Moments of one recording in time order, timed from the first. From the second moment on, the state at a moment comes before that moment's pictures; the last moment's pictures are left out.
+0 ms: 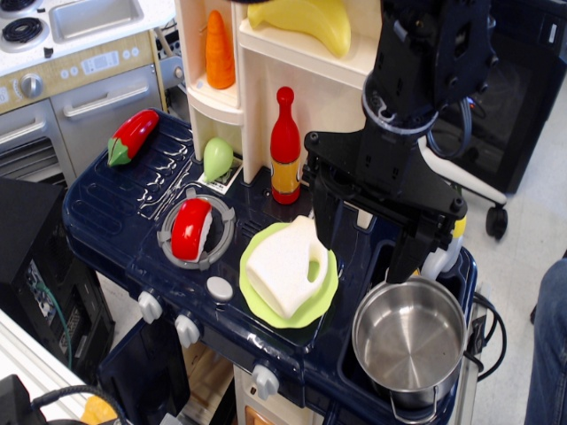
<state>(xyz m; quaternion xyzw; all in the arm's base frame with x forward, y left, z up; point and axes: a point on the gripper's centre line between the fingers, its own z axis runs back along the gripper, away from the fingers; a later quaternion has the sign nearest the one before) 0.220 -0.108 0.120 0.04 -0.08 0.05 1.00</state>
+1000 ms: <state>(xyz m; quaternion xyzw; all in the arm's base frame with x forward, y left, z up) 0.224 0.022 0.099 0.11 -0.07 0.12 0.98</state>
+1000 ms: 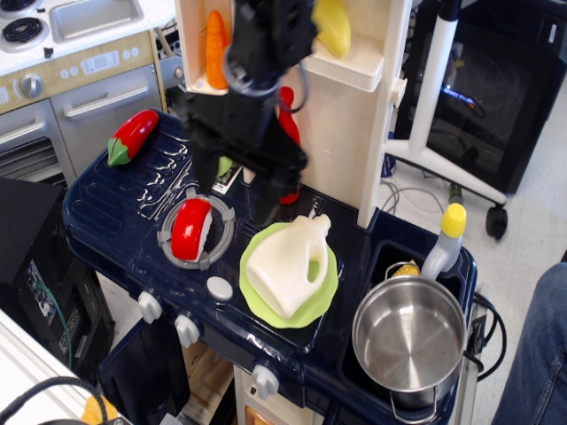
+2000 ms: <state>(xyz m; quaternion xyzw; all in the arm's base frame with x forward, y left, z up) 0.220 0.080 0.033 0.05 -0.09 0.11 0.99</state>
